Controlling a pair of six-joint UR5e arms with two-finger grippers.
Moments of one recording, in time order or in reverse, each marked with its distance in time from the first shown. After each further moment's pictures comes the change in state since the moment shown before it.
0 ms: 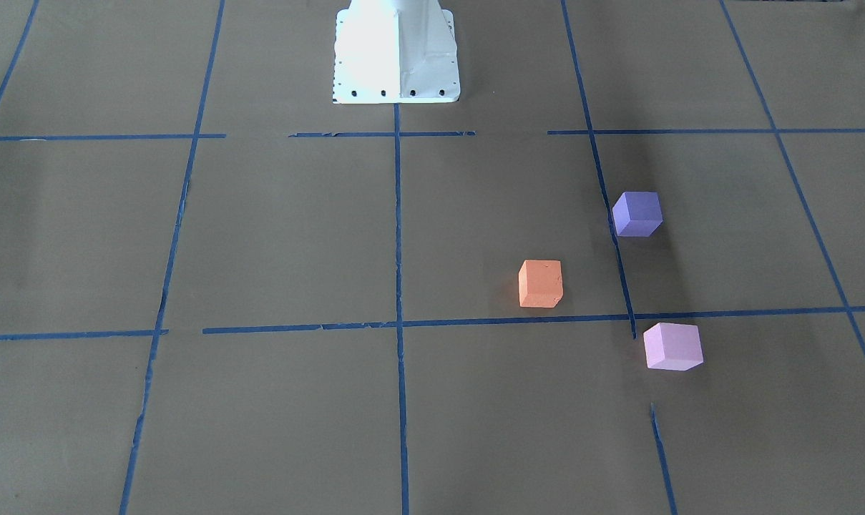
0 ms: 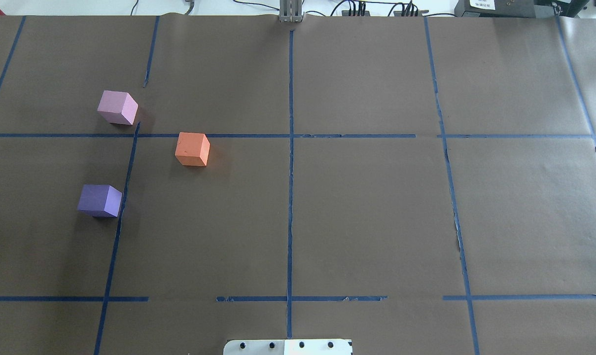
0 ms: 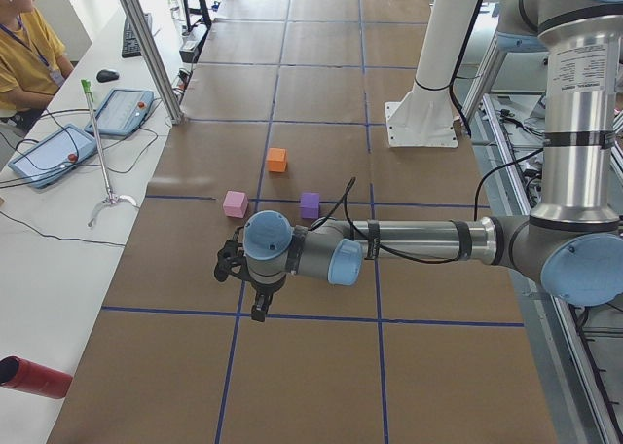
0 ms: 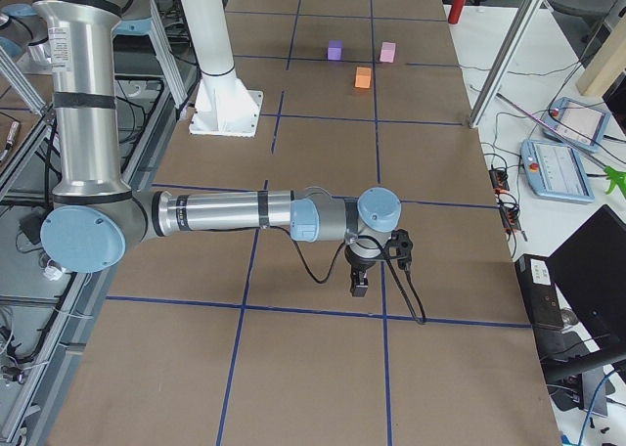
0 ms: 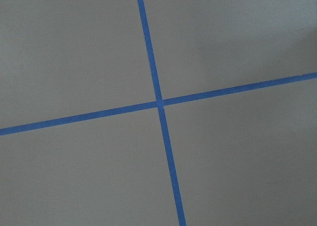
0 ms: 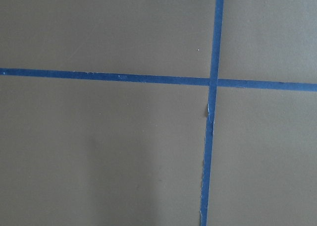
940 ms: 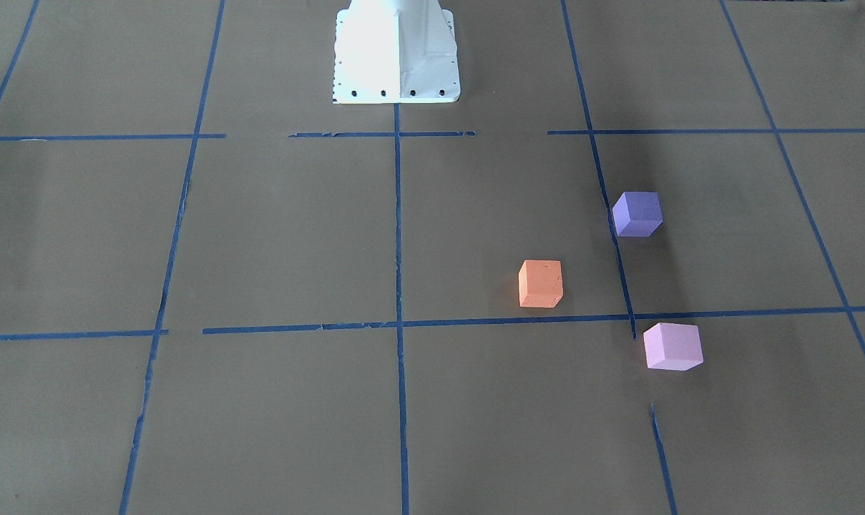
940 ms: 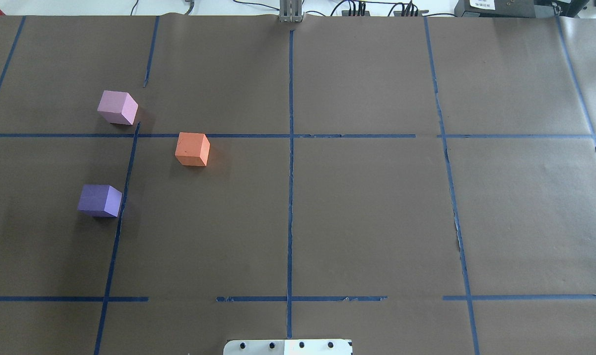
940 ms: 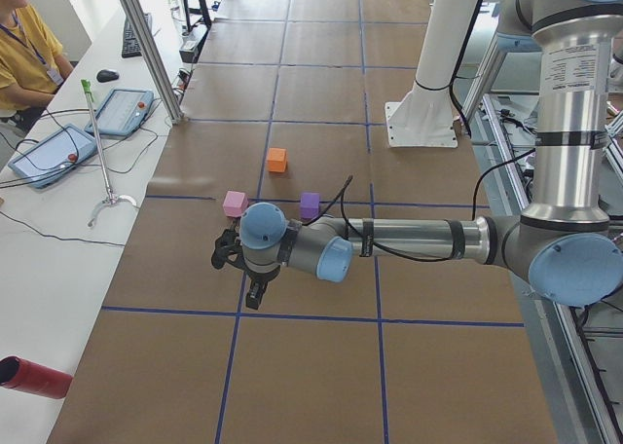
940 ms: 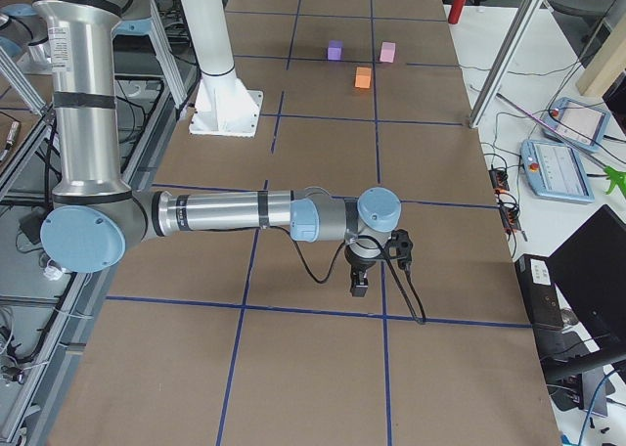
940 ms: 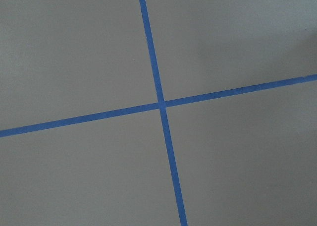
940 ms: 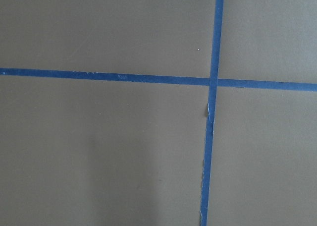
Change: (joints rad) left arm 0.106 -0.038 -0.004 -0.103 0.000 -0.146; right arm 0.000 0.000 0.000 0.000 0.000 0.000
